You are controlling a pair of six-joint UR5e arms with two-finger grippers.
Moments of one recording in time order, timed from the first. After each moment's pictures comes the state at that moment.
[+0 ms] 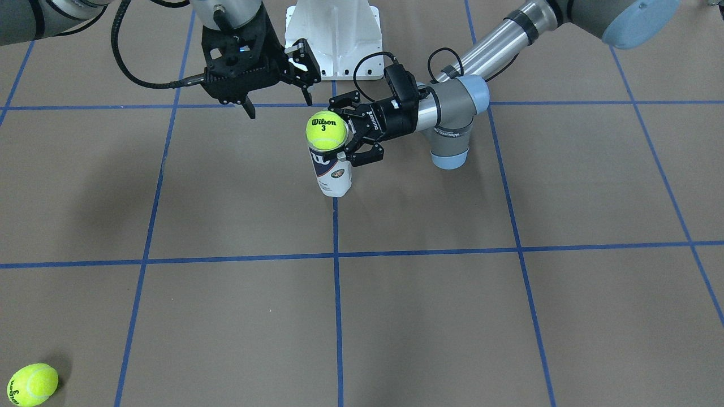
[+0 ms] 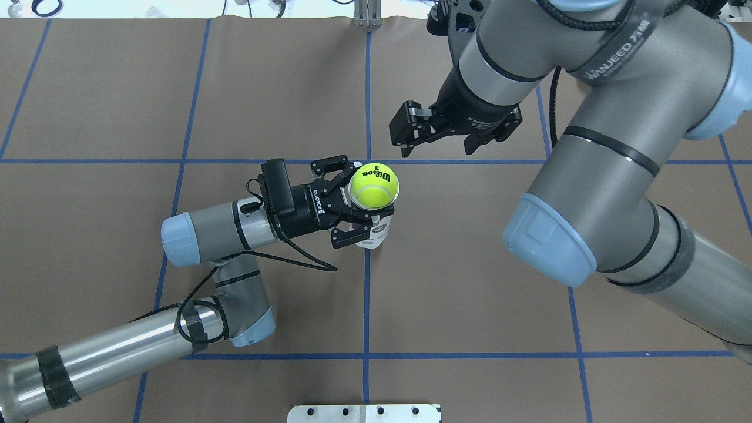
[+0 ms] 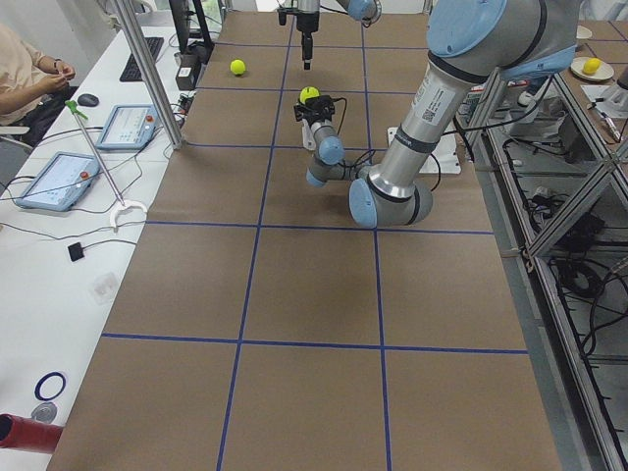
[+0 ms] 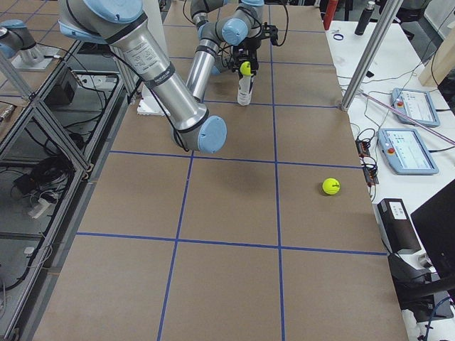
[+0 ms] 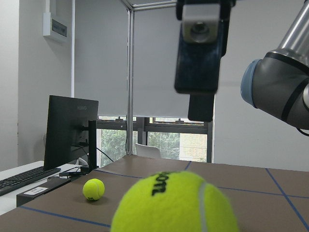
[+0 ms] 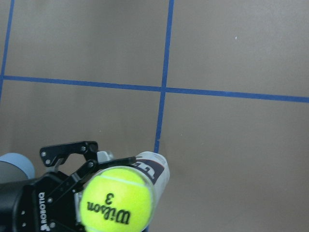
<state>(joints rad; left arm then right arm) -0.45 -2.29 -1.08 -3.65 -1.60 -0.33 0.77 -0.84 2.00 -1.90 2.11 0.92</state>
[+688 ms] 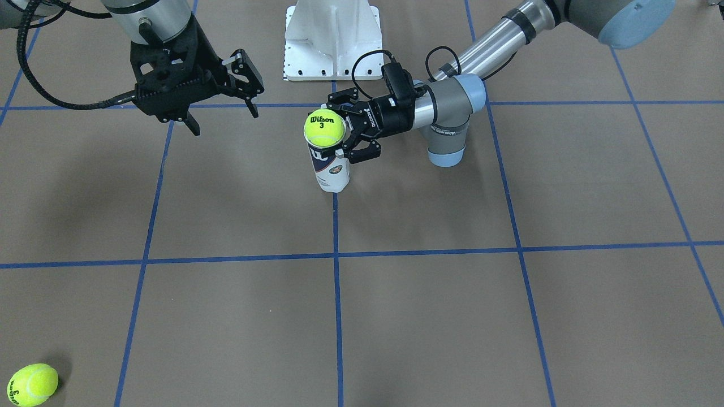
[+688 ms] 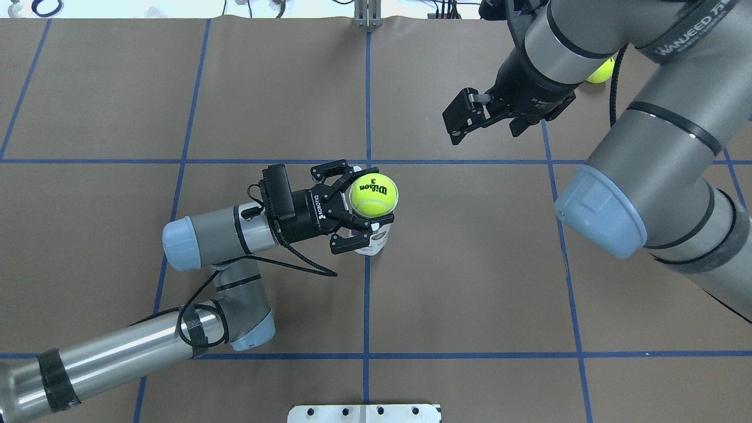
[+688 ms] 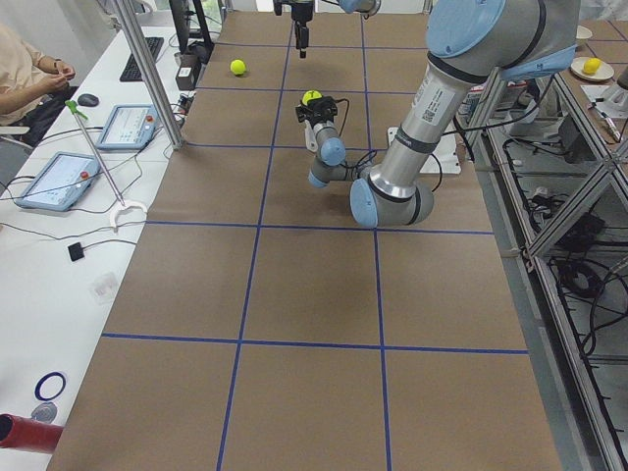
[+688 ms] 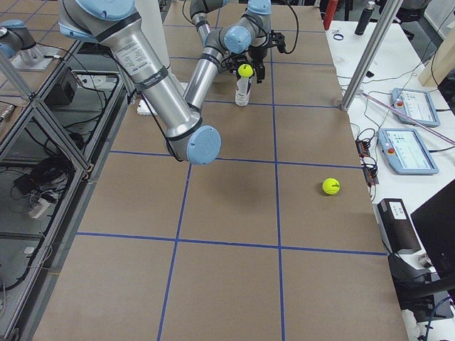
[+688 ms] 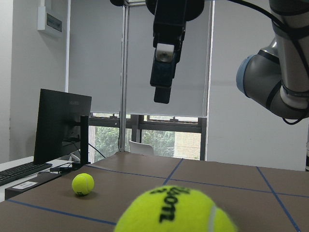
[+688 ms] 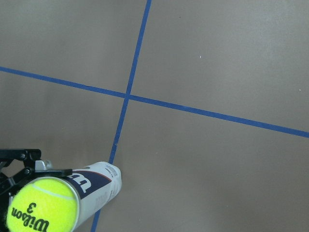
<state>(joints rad) -0.44 -2.29 -1.07 -3.66 -1.60 -0.33 0.86 -0.91 2.02 -1.90 2.17 0.78</state>
